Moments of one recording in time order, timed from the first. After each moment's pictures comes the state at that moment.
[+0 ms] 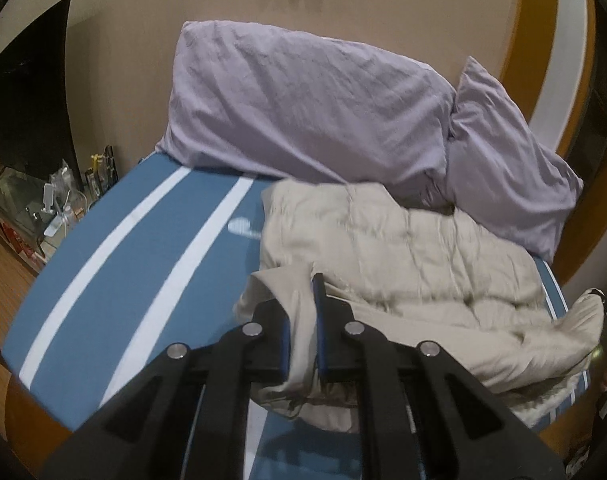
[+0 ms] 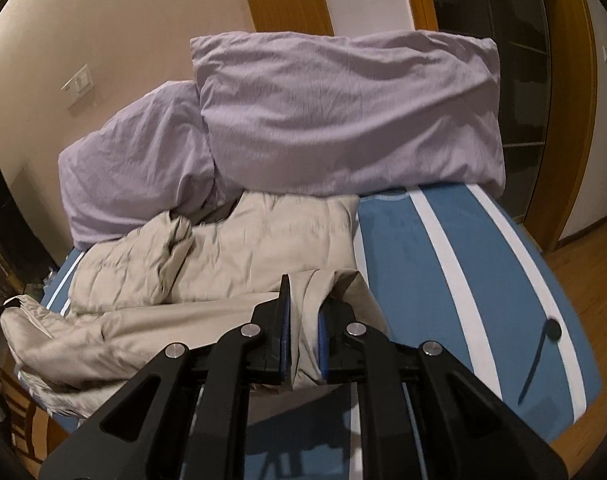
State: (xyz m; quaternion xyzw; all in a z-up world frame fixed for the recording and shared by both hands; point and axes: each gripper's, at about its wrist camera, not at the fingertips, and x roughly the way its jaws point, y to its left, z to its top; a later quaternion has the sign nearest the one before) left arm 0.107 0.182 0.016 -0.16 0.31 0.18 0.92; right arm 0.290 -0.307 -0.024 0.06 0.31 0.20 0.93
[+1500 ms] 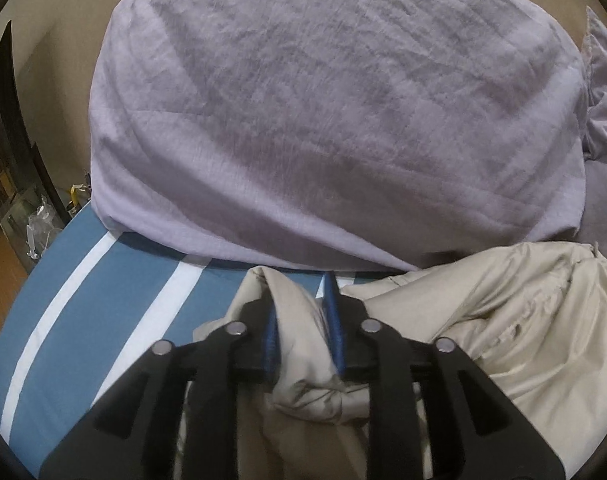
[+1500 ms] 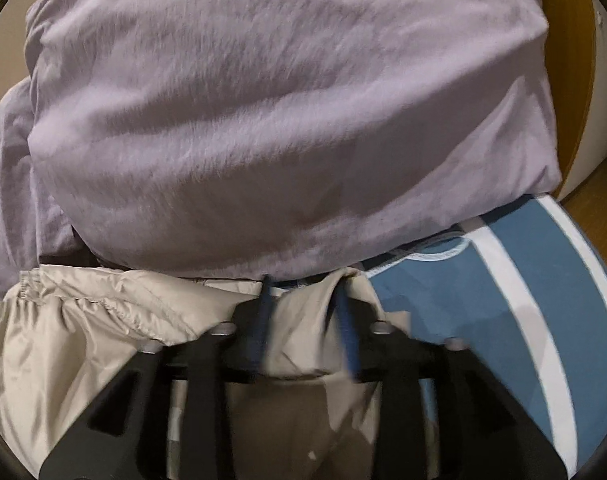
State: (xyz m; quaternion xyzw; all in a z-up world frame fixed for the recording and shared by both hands) left arm 0.381 0.255 -0.053 -0.12 0.35 0.26 0.89; right arm 0.531 -0.229 -0.085 0.10 0.37 0.09 0.92
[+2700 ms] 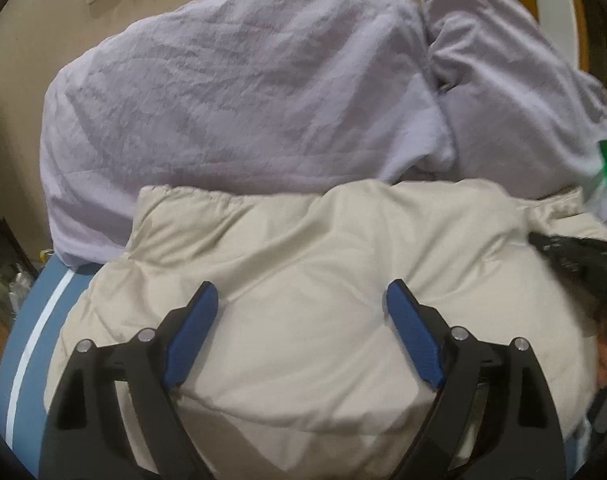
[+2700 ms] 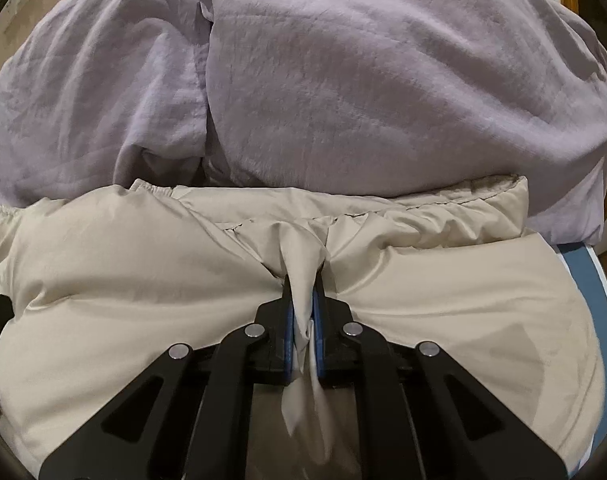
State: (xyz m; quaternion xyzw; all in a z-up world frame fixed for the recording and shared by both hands) left arm 0.372 0.137 -0.048 -0.01 0.32 0.18 0.93; right arm 0.476 -0.098 -0.070 -0.03 0.37 0.16 0.91
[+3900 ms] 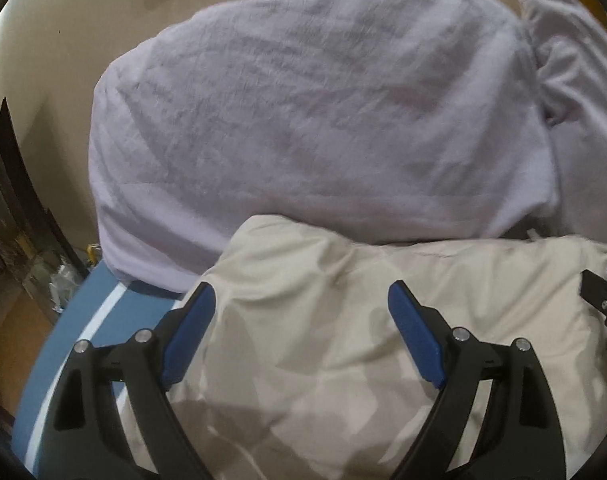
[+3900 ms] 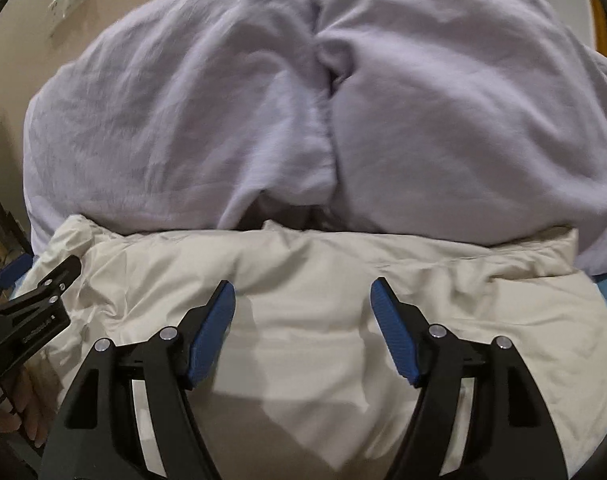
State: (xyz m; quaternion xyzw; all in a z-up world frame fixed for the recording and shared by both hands) left arm 0.398 0.216 -0.030 -0.01 0.32 0.28 0.90; right arm 0.462 -0.012 -0.039 -0.02 0.33 0.23 0.92
